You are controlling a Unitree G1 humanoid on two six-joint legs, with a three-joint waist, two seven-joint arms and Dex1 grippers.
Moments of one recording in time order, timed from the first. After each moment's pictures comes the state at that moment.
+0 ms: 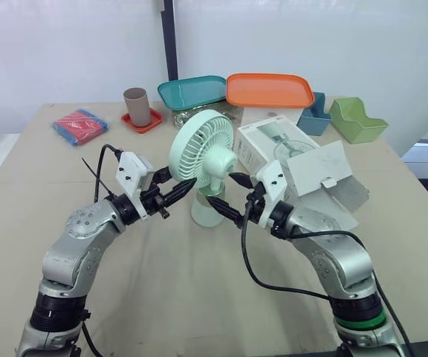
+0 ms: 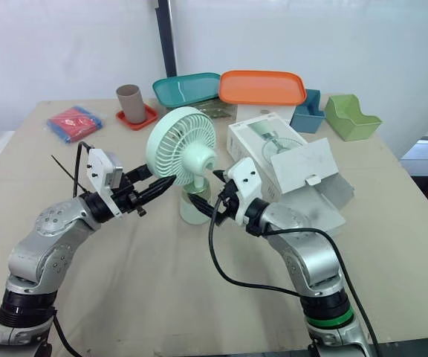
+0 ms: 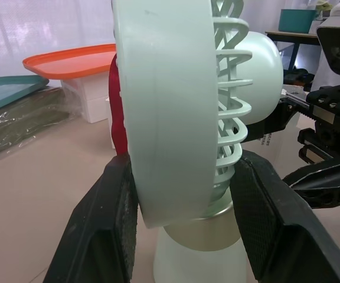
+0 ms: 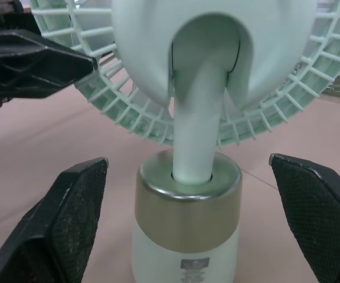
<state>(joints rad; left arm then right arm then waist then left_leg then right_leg) -0.32 0.41 0.02 -0.37 -0.48 0.45 -0.64 -0.38 -0.34 0.12 -0.42 0.39 0.67 0.50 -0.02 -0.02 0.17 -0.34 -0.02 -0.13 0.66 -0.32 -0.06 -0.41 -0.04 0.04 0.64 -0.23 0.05</state>
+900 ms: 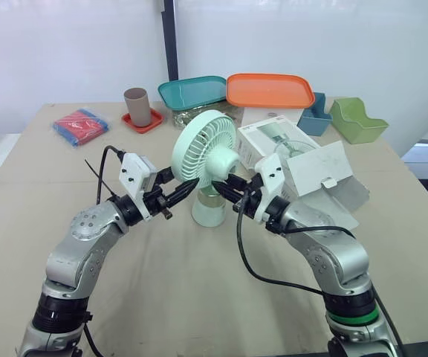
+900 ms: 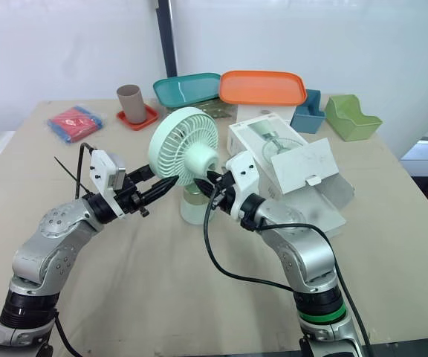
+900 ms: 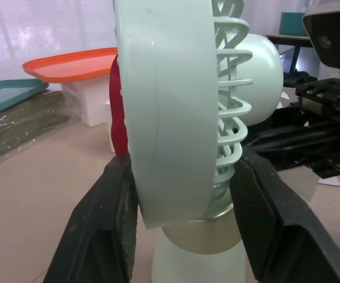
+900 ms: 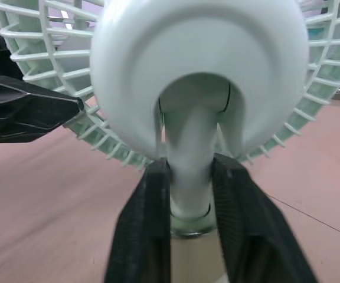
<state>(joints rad) -0.31 0.40 0.00 -0.38 -0.48 0.43 -0.62 -0.41 -0.30 0.10 -0.41 0.41 0.71 0.44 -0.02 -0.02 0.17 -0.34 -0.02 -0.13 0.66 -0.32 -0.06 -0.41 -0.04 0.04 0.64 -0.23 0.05</state>
